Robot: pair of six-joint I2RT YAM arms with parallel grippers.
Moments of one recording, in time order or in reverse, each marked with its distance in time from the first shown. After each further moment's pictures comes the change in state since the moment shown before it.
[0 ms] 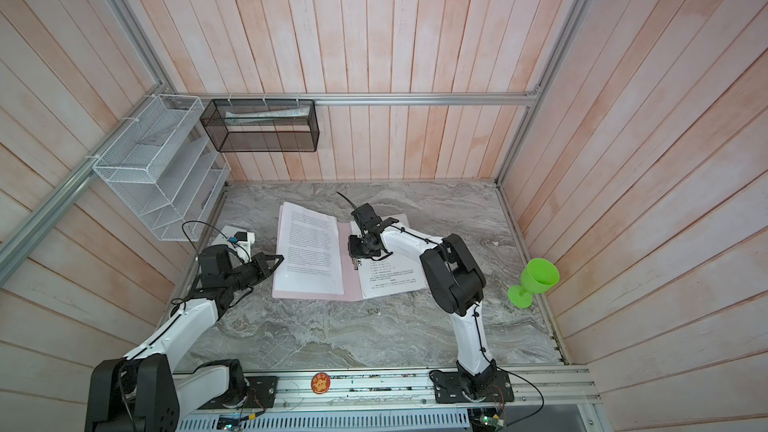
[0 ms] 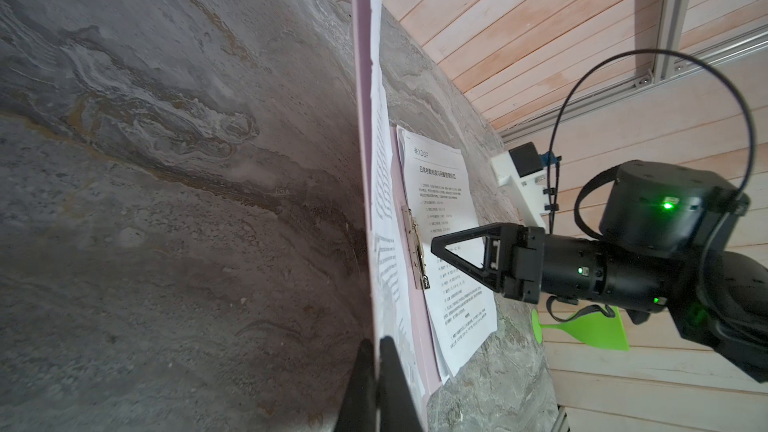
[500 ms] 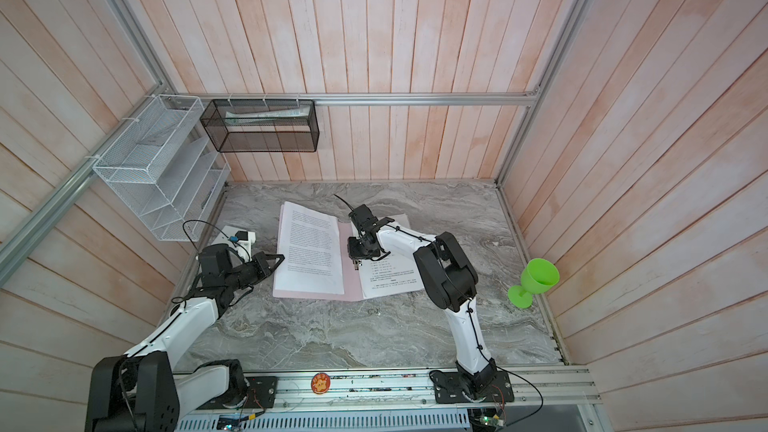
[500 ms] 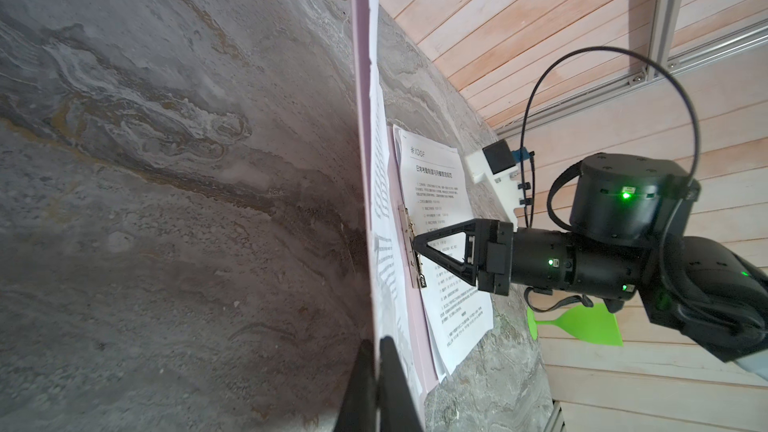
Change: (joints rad) left arm 0.000 0.017 0.015 0.006 0.019 -0.002; right arm 0.006 0.043 0.038 -0.029 0.019 -0.030
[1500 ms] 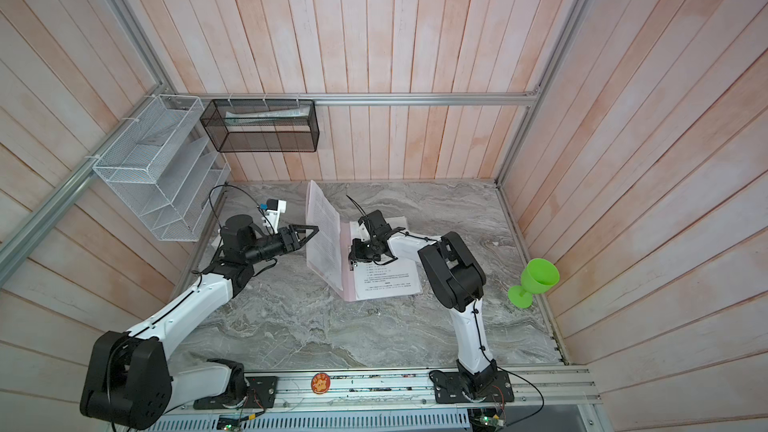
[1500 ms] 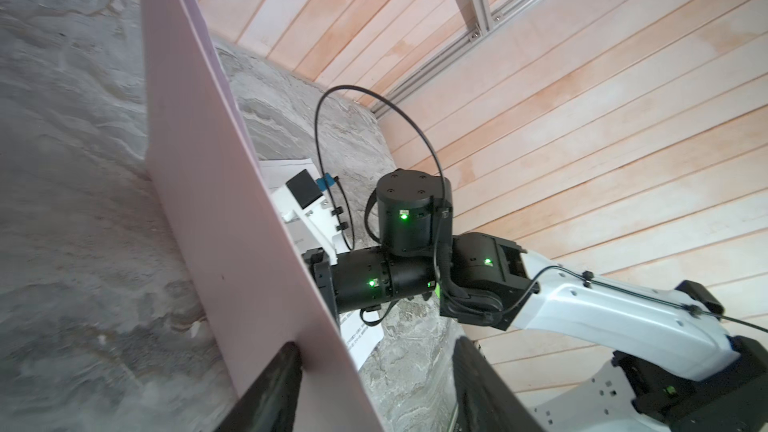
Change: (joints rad) left arm -0.323 0.136 0.273 0.171 0.049 -0.158; right arm -0.069 -0.045 -0.238 0.369 -0.298 0.067
